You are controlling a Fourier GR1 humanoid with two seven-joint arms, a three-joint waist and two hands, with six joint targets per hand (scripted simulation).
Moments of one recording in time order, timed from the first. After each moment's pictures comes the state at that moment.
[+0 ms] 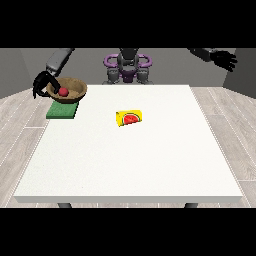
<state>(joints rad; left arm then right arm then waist) -0.36 0.53 0.42 -1.10 0.24 -0.28 -0.32 -0.48 -0.56 -0.30 -0.74 0.02 -0.14 0.02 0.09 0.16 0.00</state>
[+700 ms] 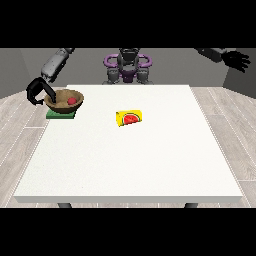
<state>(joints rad) -0.39 0.67 0.52 -1.00 0.31 -0.40 -0.41 -0.57 -0.64 -0.40 -0.61 -0.01 -0.18 -0.02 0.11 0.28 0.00</state>
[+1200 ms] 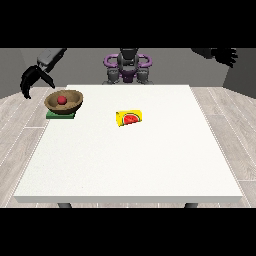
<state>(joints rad) -0.38 0.55 0.41 -1.10 0.28 -0.34 -0.30 -0.61 -0.66 -0.37 -0.55 0.00 -0.11 0.05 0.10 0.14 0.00</state>
